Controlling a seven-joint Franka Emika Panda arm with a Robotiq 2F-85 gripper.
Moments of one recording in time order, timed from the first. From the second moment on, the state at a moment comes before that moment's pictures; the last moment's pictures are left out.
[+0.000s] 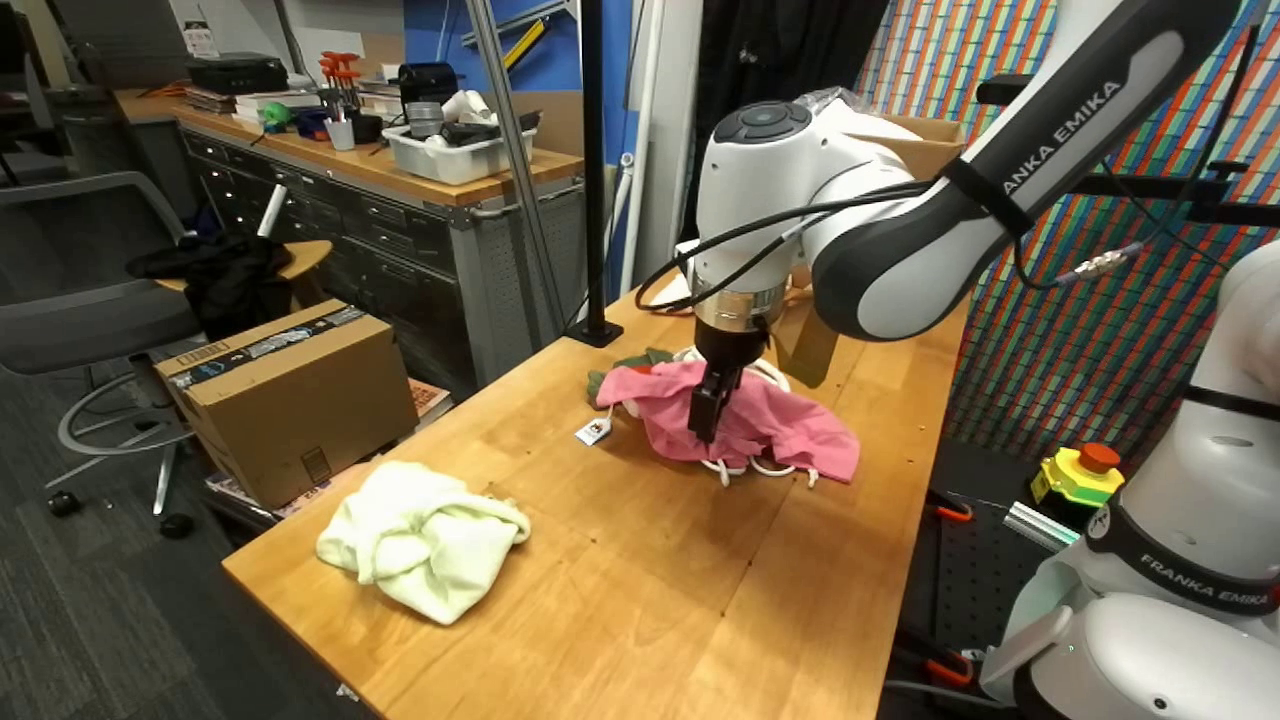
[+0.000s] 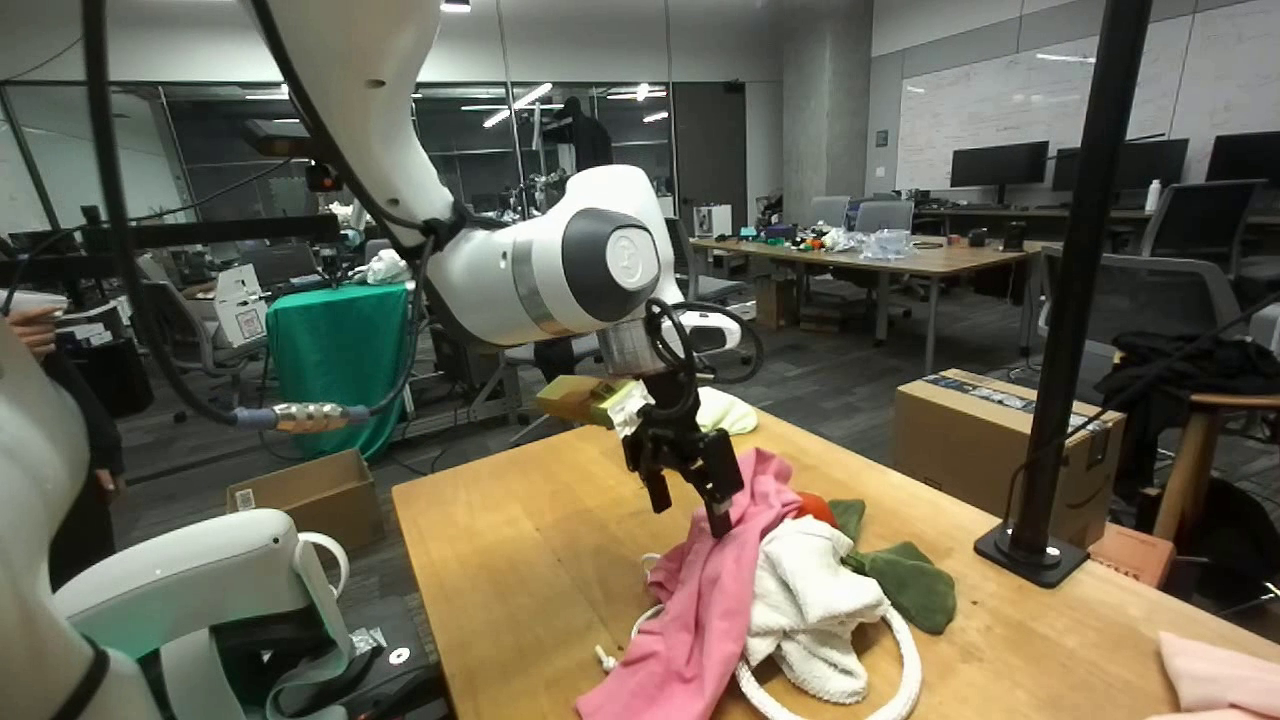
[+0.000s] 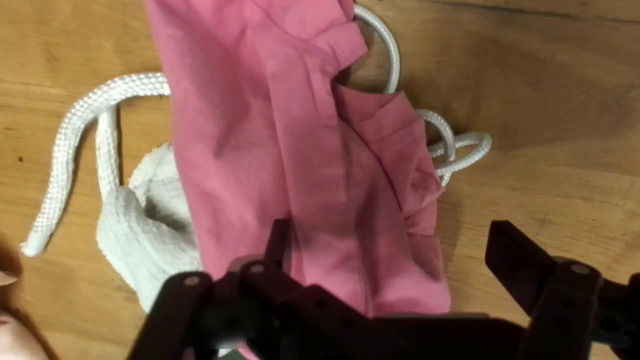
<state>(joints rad) 0.04 -0.04 0.12 -2.58 -0.42 2.57 0.43</state>
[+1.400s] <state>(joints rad) 0.03 0.13 0.06 -2.47 -0.95 2.64 0.92</state>
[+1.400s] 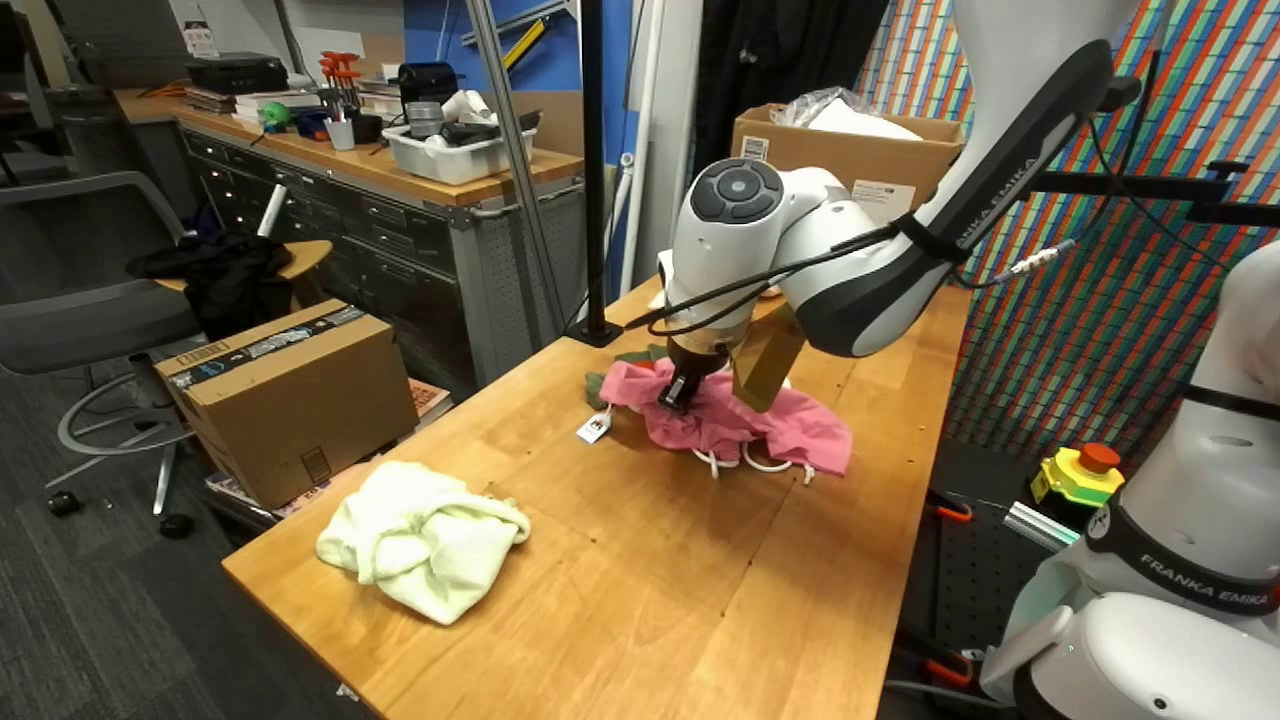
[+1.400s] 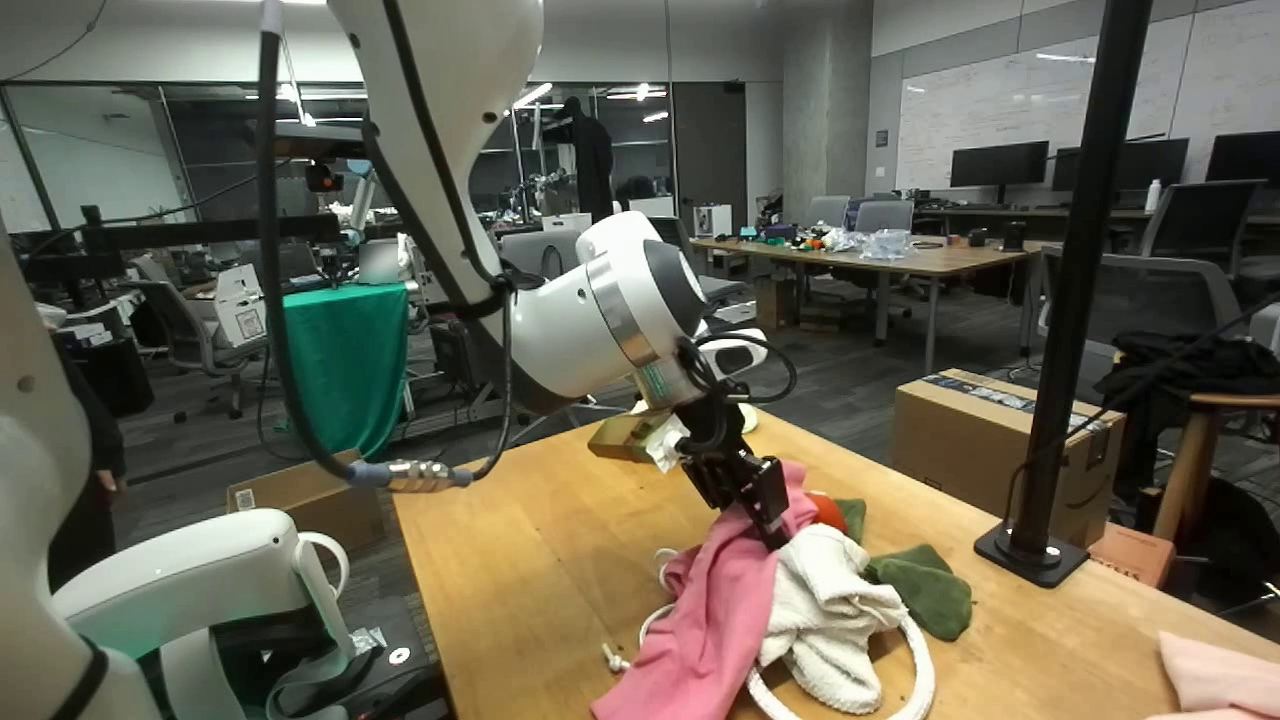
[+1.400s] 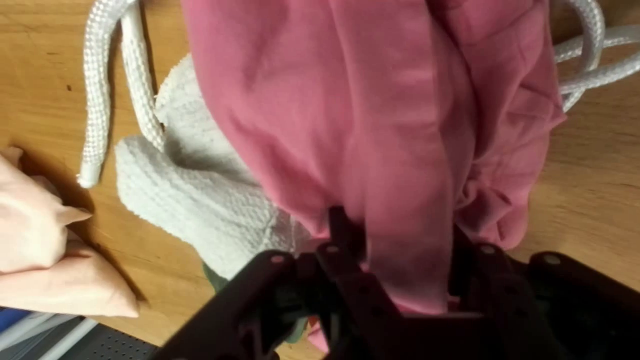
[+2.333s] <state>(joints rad) -0.01 -0.09 -0.01 -2.45 -0.81 2.60 0.90</state>
